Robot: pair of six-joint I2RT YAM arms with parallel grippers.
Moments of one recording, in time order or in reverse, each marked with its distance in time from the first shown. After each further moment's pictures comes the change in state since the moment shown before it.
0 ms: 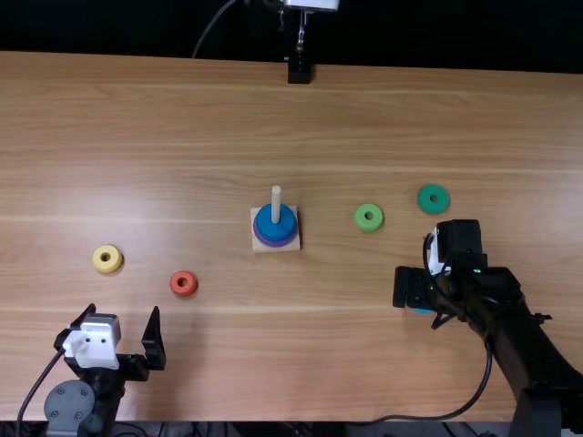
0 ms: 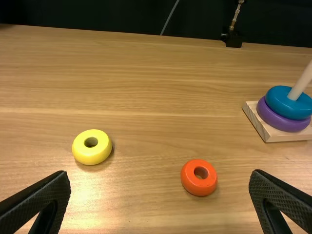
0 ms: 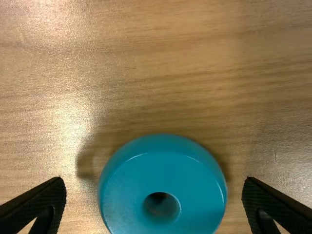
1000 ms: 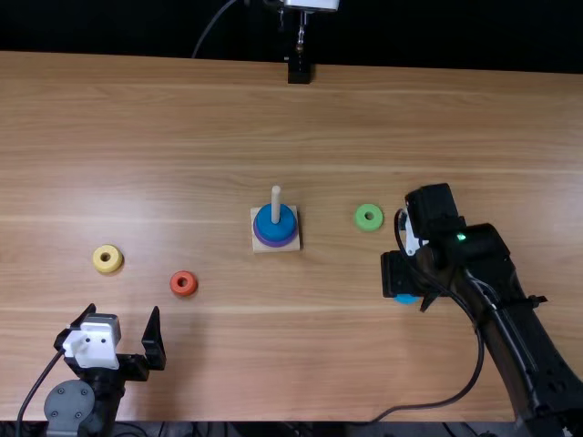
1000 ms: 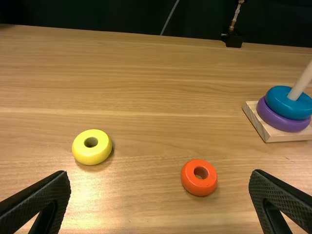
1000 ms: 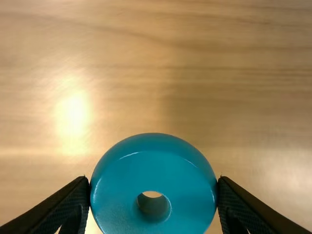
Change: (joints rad) left arm 0.000 0.000 0.000 -0.001 0.000 0.000; right arm 0.186 0.007 0.381 -0.479 0.010 0.035
